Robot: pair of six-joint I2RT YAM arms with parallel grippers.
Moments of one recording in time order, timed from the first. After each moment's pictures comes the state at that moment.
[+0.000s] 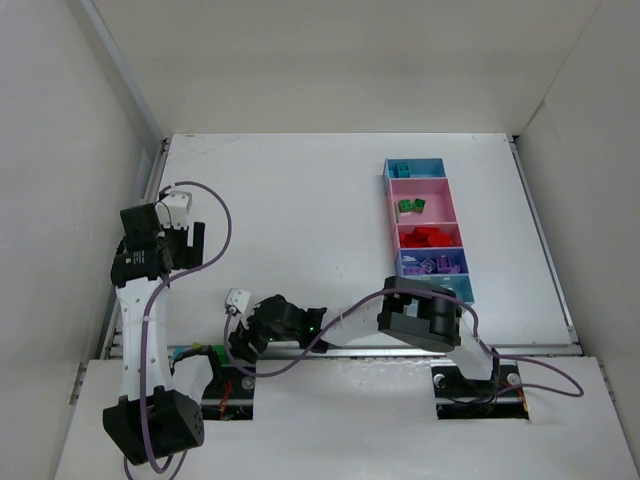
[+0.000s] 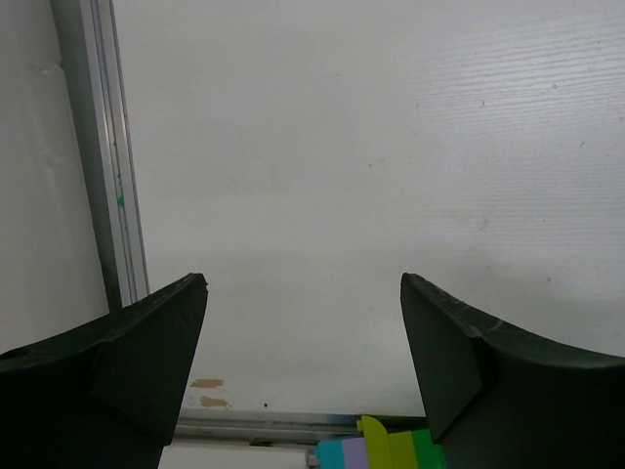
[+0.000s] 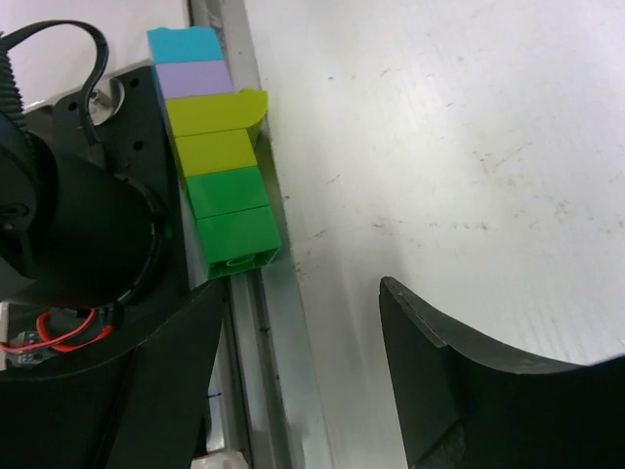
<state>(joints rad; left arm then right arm) 0.26 0.94 0.92 -0.80 0.11 0.33 1.35 2.16 1.22 0.57 -0.10 0.19</state>
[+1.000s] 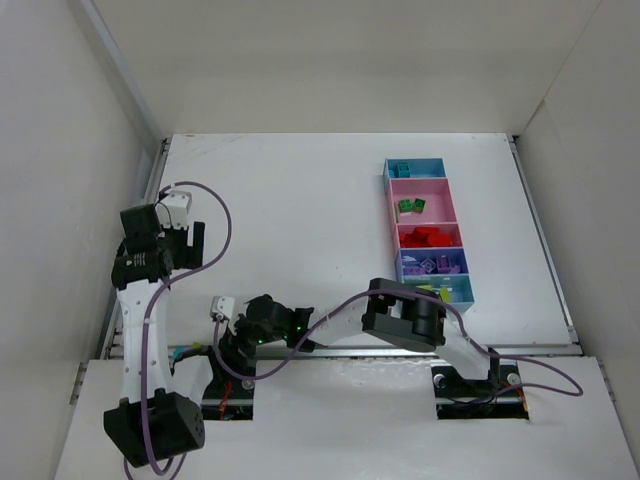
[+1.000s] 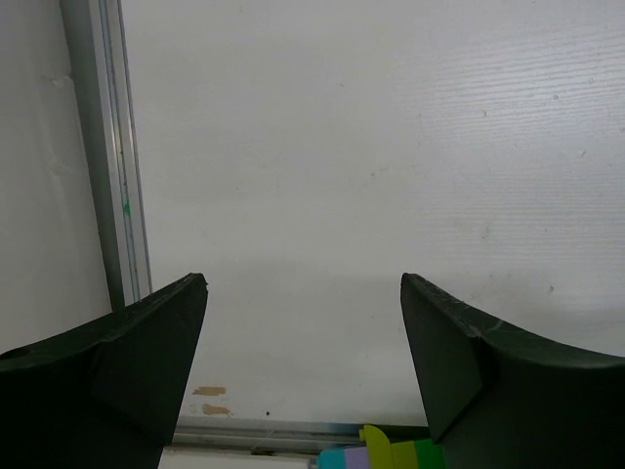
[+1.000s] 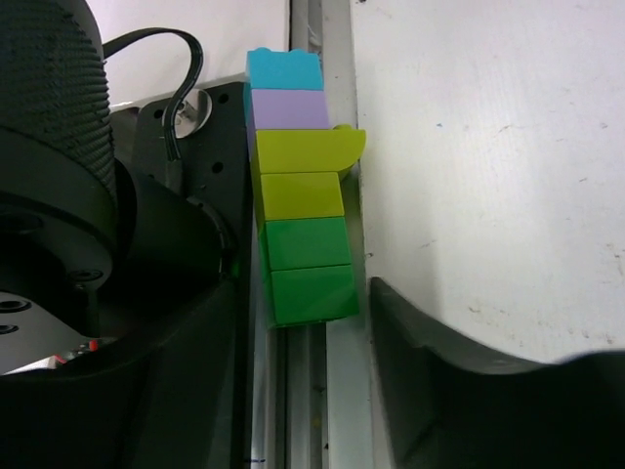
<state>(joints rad) 0.26 0.93 0.91 -0.77 0.11 0.33 1.35 2.27 1.36 0.58 -0.30 0.19</state>
